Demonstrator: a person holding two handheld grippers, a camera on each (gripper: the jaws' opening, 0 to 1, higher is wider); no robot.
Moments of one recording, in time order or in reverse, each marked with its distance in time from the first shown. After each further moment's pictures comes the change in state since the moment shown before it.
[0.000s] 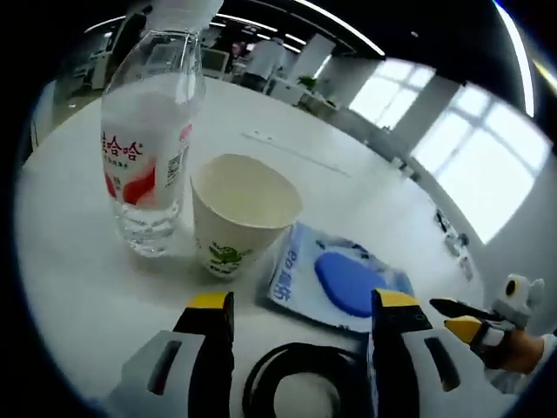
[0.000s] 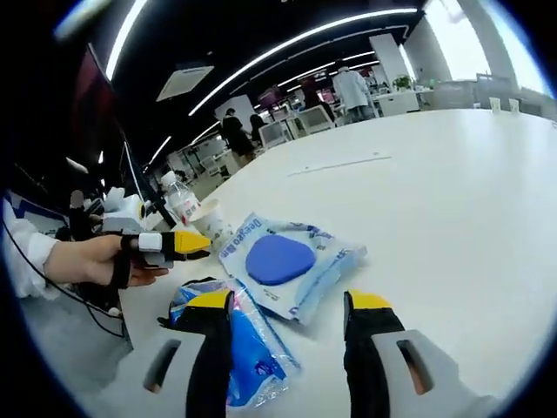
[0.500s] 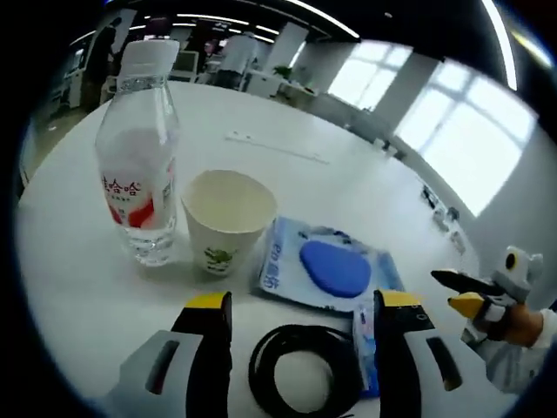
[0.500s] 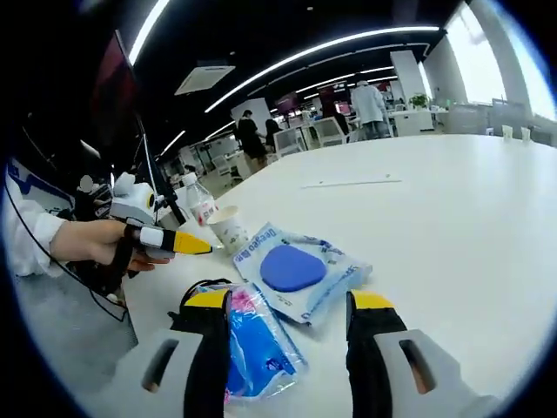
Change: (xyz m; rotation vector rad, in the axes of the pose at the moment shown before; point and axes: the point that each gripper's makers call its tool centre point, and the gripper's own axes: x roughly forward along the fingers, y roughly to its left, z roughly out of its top) left arm -0.025 -0.010 -0.001 0.077 0.071 -0.047; right arm -0.022 0.014 0.013 -0.092 -0.032 0.025
